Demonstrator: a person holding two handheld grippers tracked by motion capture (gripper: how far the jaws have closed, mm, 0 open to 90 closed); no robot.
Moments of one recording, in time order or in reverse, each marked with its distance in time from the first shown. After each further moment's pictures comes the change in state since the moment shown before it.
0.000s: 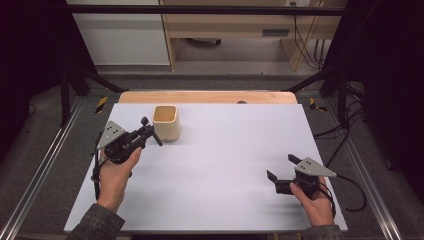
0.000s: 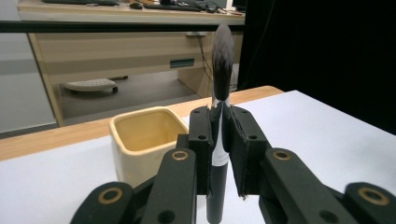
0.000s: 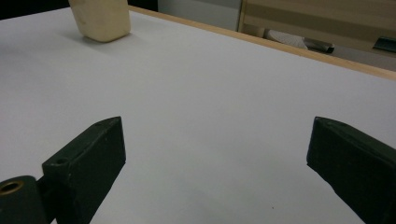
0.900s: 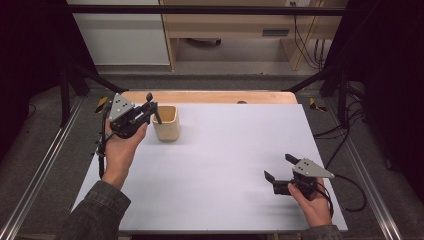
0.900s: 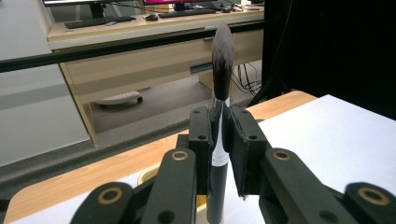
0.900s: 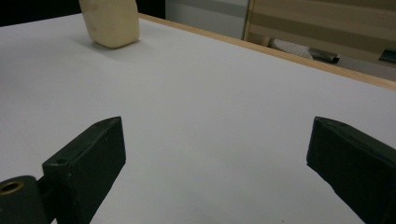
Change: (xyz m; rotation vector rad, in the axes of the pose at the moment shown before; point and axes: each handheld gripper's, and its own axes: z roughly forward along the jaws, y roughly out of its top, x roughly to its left) left arm 0.001 0.053 0.034 0.024 0.078 0.136; right arm 0.004 0.001 0.002 -0.032 0.023 -0.020
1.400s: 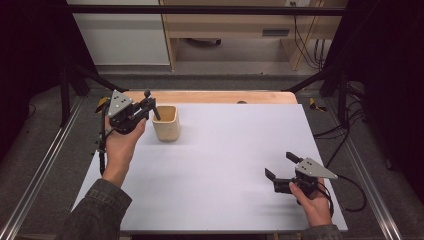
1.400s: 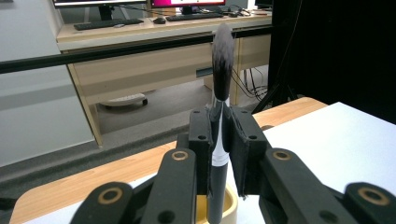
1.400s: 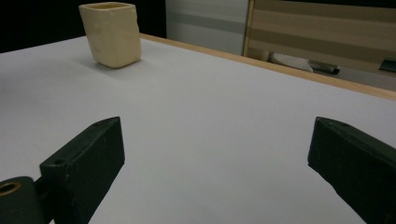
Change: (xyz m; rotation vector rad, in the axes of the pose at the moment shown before) left arm 0.011 -0.003 0.009 -0.016 0.026 -0.024; right arm -0.002 0.000 0.000 -0.072 0.005 0.033
